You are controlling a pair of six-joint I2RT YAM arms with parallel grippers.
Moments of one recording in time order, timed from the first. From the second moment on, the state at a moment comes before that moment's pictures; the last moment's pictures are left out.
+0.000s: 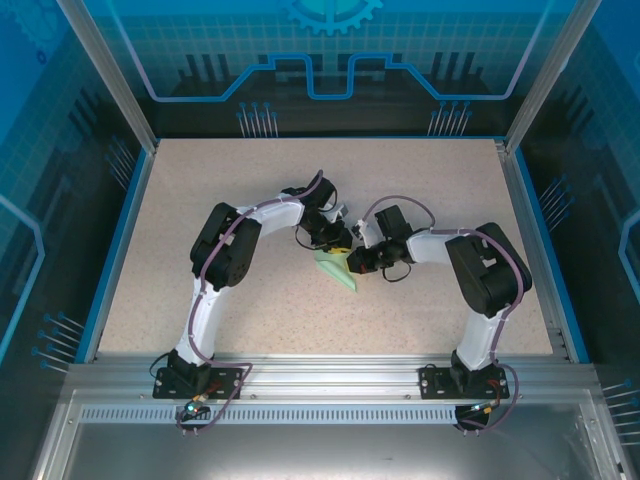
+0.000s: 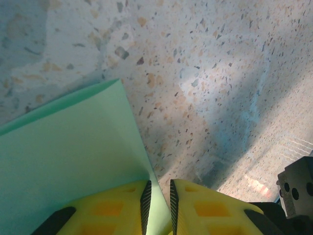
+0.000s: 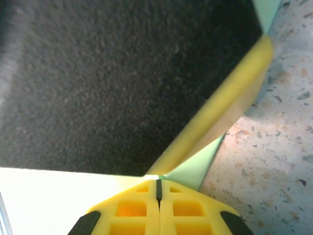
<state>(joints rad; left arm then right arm) -0.51 2.27 1.63 -0.62 0.63 -0.51 0.42 1.85 0.90 -0.13 -0.63 0.20</state>
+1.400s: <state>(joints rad) -0.51 2.27 1.63 -0.61 0.63 -0.51 0.40 1.89 0.95 -0.18 -0.66 0.20</state>
